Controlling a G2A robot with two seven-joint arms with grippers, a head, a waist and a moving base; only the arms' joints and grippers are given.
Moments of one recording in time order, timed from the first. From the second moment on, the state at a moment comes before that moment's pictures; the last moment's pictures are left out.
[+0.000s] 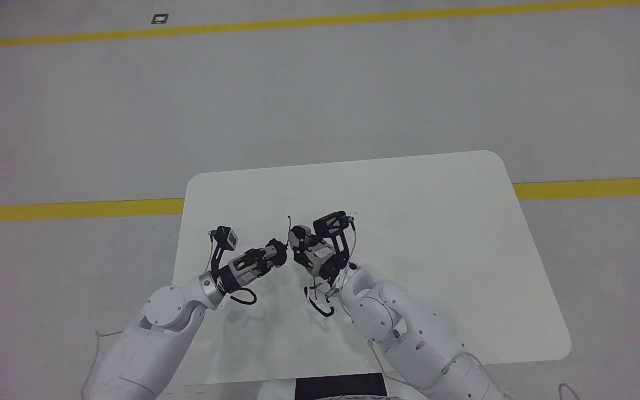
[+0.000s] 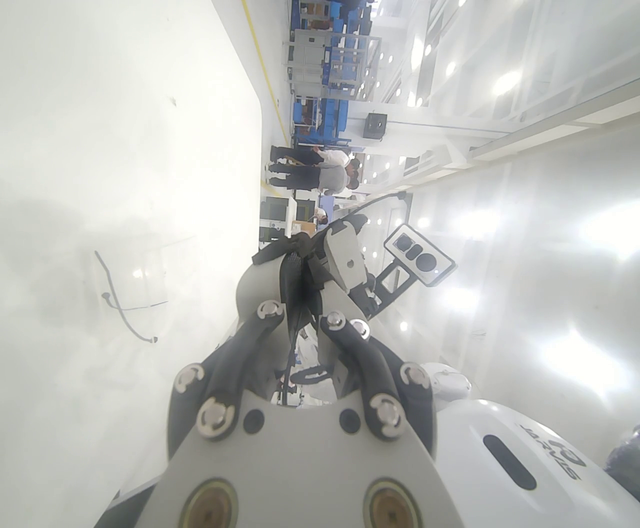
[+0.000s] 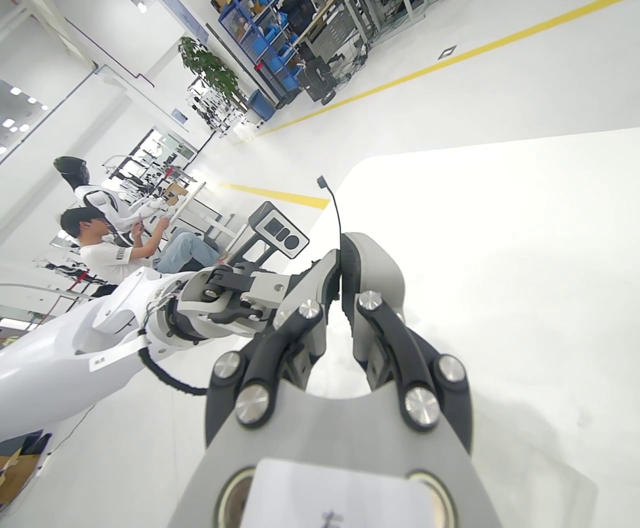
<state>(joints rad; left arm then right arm) 1.56 -0.99 -1.23 -1.50 -0.57 -0.32 -0.78 -1.44 -1.40 0.85 -1.63 -0.86 -0.02 0.14</state>
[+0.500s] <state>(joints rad) 1.56 -0.99 -1.23 -1.50 -0.57 -0.32 -0.78 -1.44 -1.40 0.84 -1.62 -0.87 -0.02 0.15</state>
